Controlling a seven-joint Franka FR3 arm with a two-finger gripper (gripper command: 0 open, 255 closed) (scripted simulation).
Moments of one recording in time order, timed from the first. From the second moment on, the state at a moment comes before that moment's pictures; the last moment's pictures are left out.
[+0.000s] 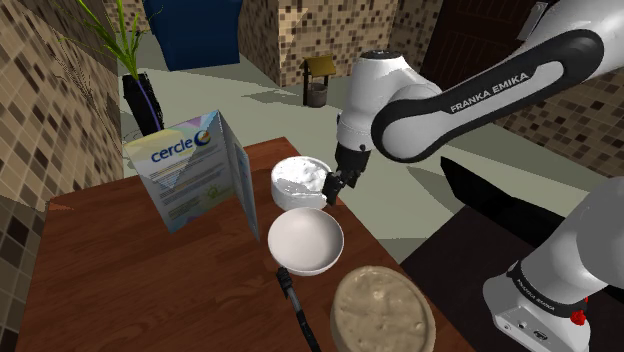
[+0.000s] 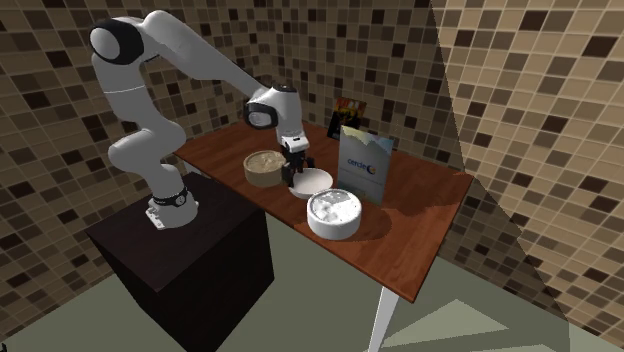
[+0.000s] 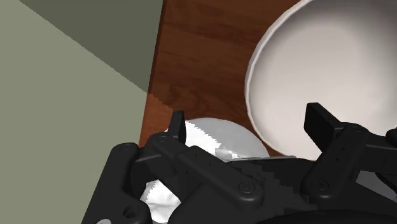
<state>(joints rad) 0.11 -0.08 0.40 -2.38 0.10 2.36 0.24</state>
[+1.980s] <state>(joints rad) 0.13 0.10 0.42 -2.36 0.01 2.50 0.34</state>
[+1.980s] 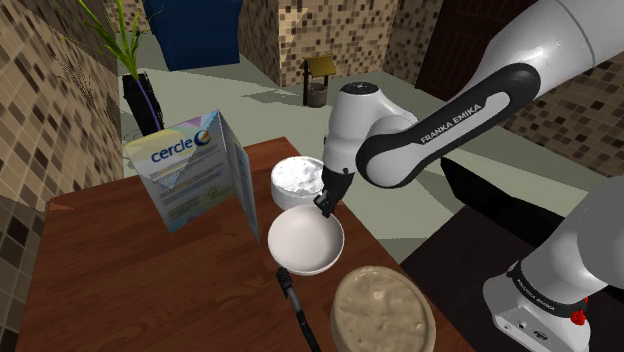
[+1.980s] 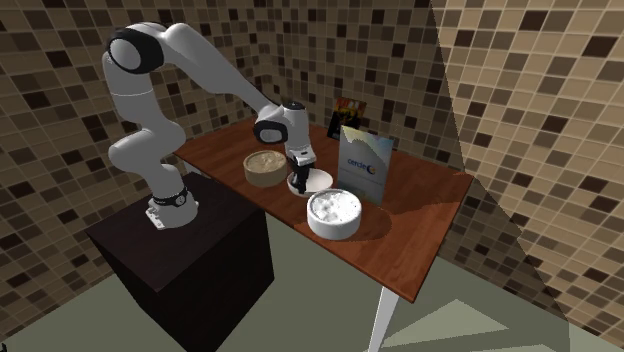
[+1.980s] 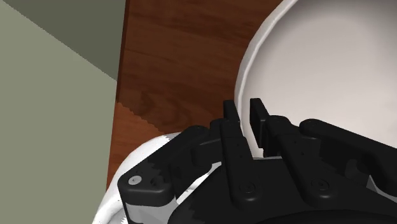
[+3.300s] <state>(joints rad) 0.12 -0.08 0.42 -2.26 0.10 2.23 0.28</state>
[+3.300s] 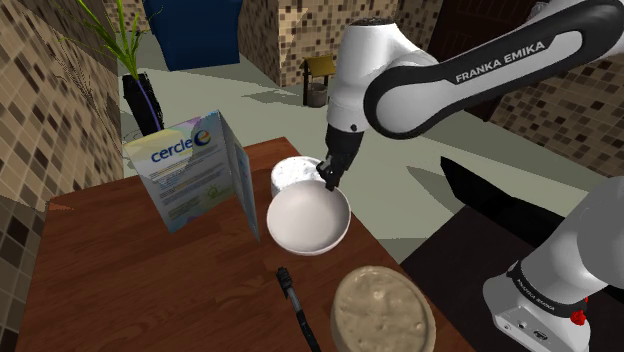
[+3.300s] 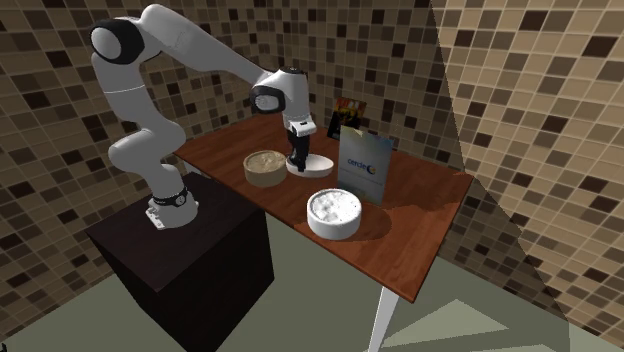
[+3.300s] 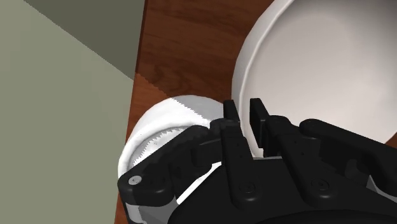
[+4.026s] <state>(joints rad) 0.12 -0.14 0.40 -2.16 0.11 2.09 0.26</state>
